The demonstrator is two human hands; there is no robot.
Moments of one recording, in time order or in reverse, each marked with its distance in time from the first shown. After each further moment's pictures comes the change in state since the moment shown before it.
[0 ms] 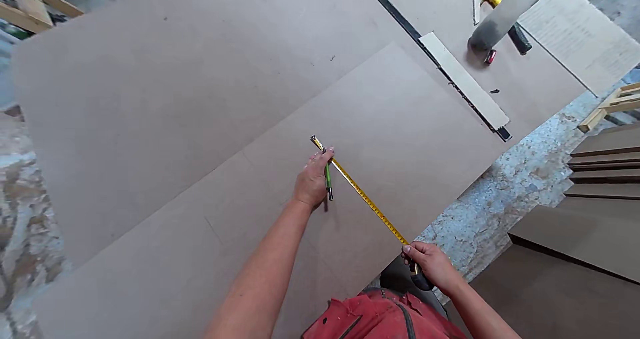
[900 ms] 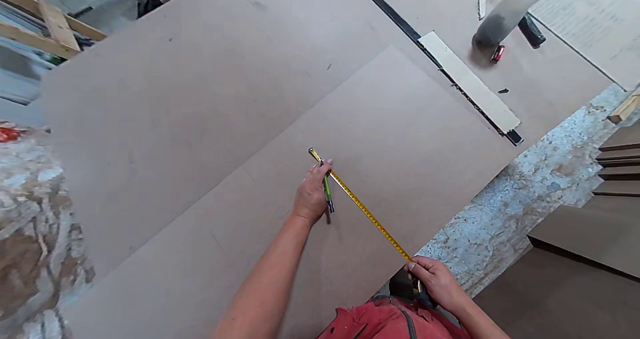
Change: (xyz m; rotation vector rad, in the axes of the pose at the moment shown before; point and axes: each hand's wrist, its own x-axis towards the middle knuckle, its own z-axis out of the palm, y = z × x) left_hand 0.002 0.006 0.002 0.019 0.008 -0.052; right_hand -0.003 0.007 -0.006 -0.071 -0.042 -0.092
